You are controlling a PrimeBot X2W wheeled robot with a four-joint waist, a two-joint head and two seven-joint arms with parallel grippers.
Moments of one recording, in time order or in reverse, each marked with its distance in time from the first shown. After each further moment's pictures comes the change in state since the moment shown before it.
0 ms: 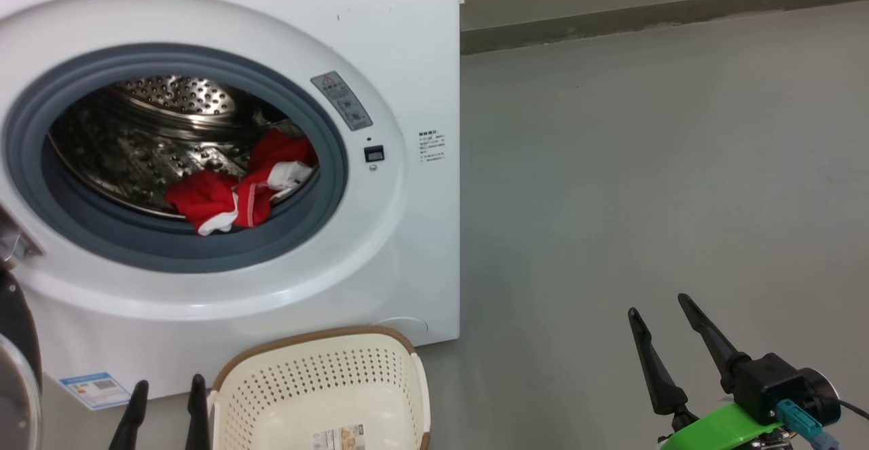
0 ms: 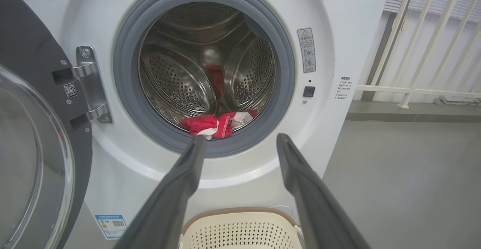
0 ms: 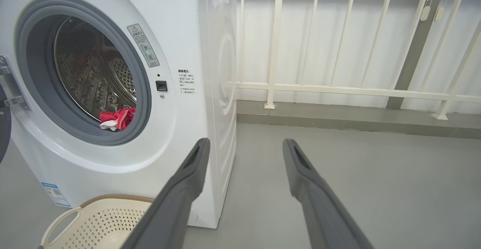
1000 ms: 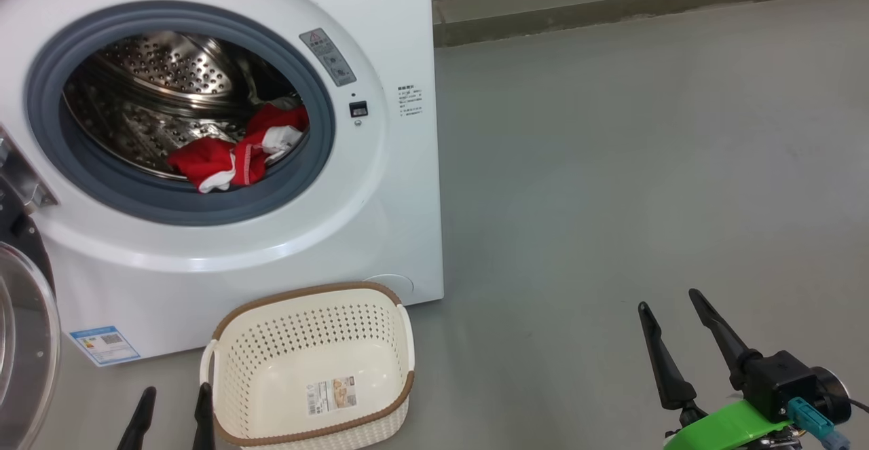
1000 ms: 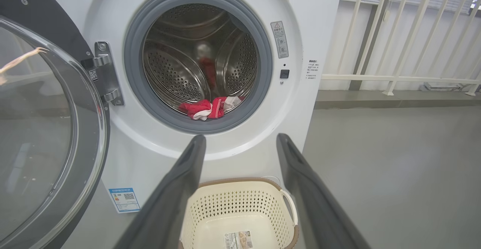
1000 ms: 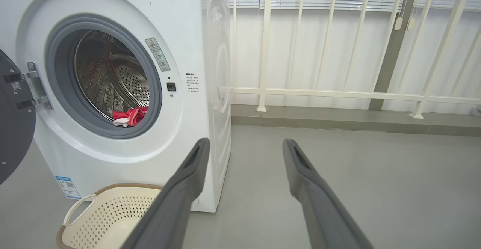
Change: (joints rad) left arm -0.001 0.003 -0.005 0.033 0.028 -0.026 0.000; right arm 0.002 0.004 -0.026 -0.011 0.000 0.000 0.000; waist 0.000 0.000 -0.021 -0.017
